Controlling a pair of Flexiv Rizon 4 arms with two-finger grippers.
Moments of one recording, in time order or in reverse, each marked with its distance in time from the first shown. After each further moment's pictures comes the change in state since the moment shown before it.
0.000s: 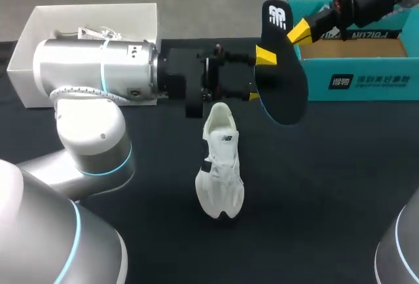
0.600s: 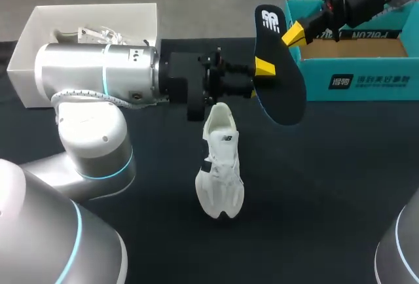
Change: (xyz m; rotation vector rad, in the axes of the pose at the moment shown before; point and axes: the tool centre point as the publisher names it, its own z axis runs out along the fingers) left arm 0.009 -0.002 0.001 -0.008 0.011 -0.030; right arm -0.006 0.005 0.005 0.048 0.009 0.008
